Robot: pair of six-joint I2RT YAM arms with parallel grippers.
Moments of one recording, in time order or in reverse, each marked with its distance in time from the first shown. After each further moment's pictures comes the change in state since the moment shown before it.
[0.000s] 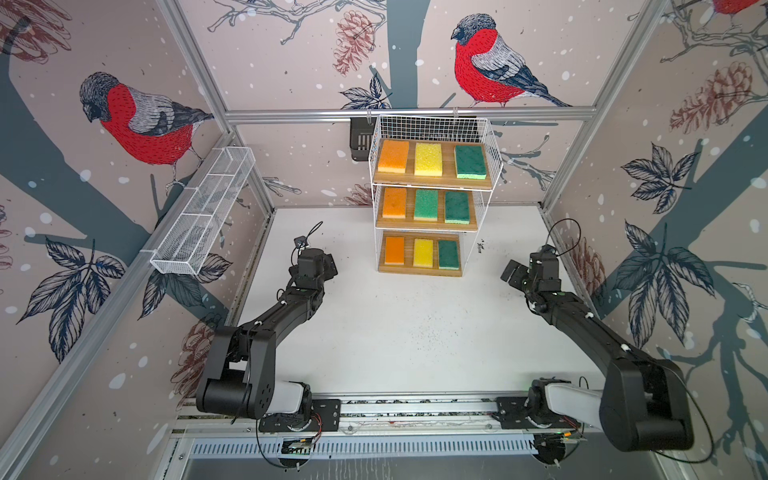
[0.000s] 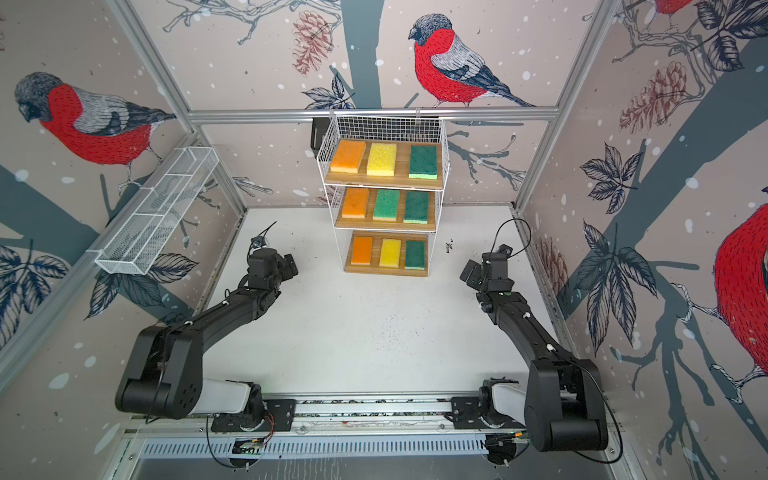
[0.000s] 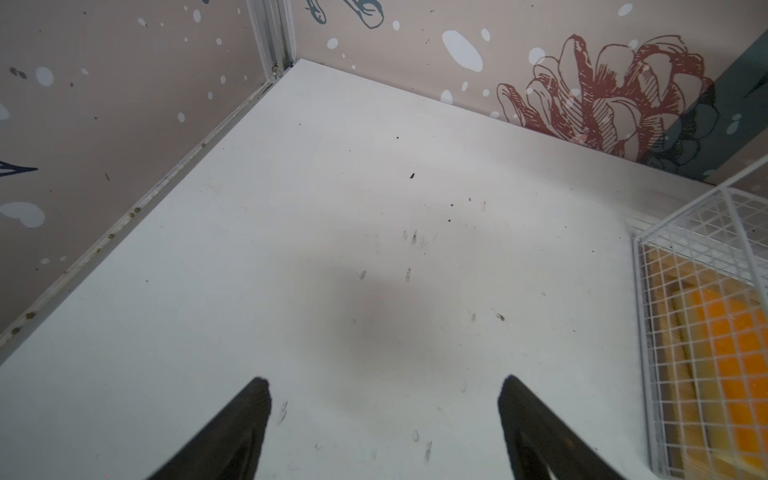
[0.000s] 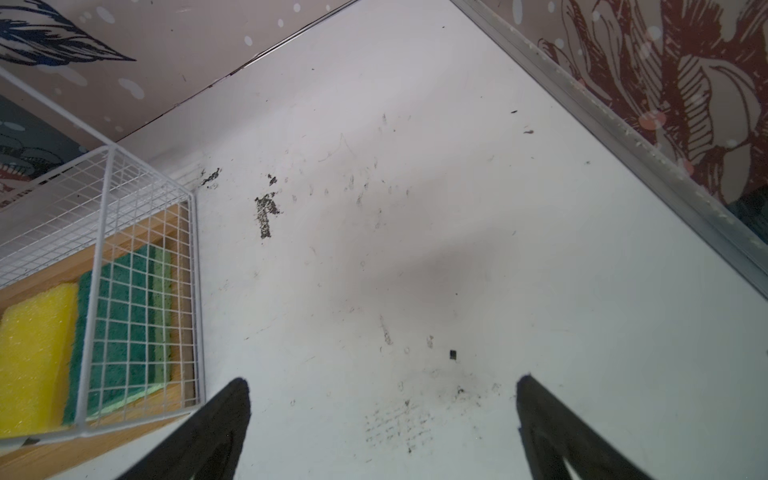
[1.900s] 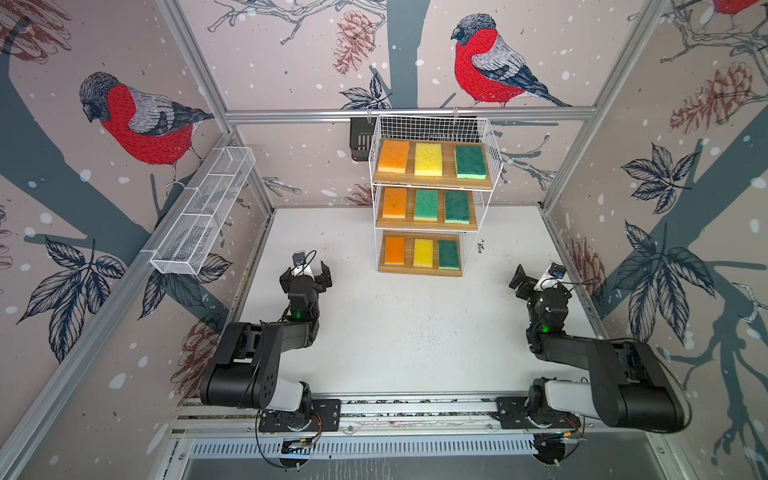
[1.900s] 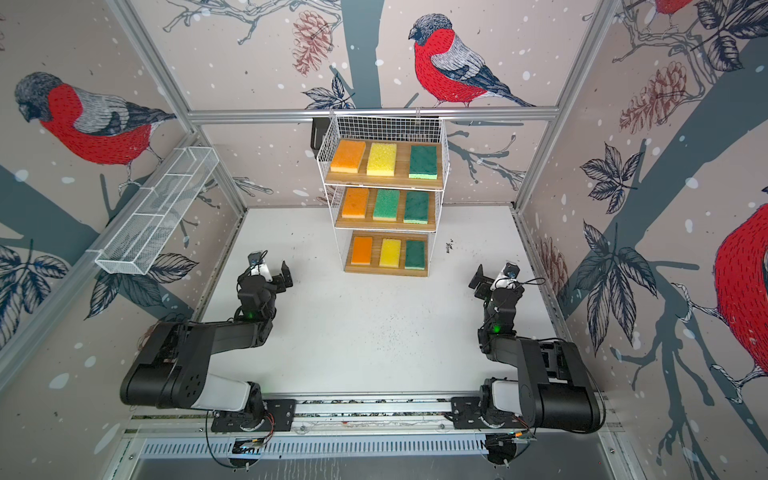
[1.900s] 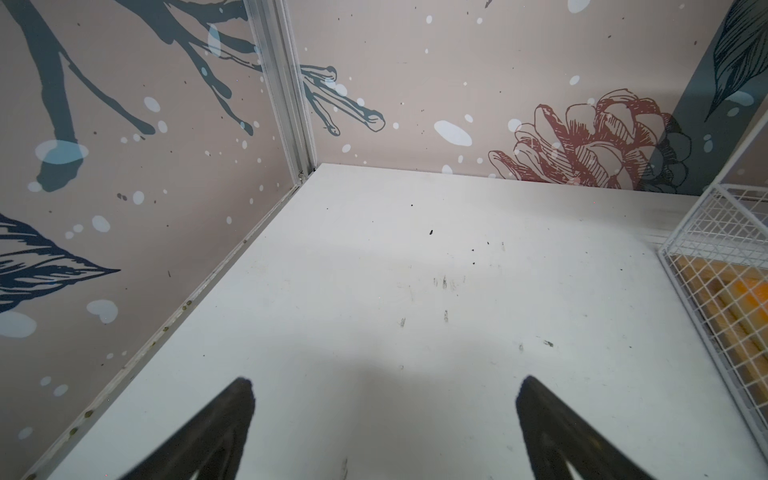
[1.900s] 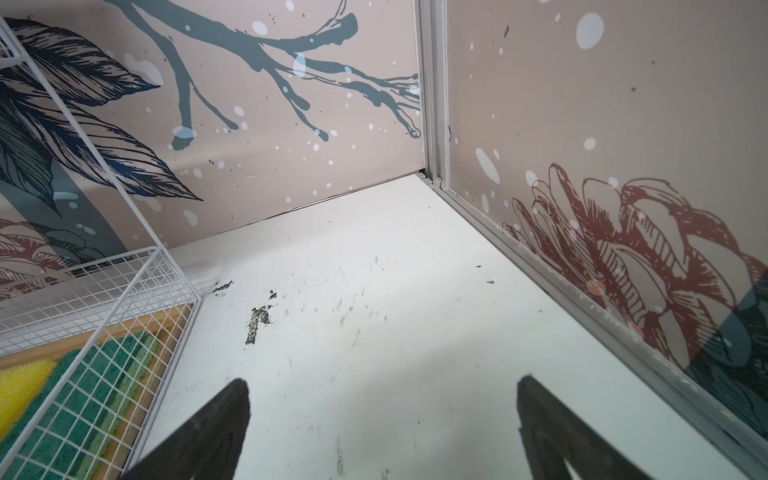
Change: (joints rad) left arm 0.054 0.032 -0.354 0.719 0.018 0.282; right arm -0.052 0.103 -0.461 1.118 0.019 -0.280
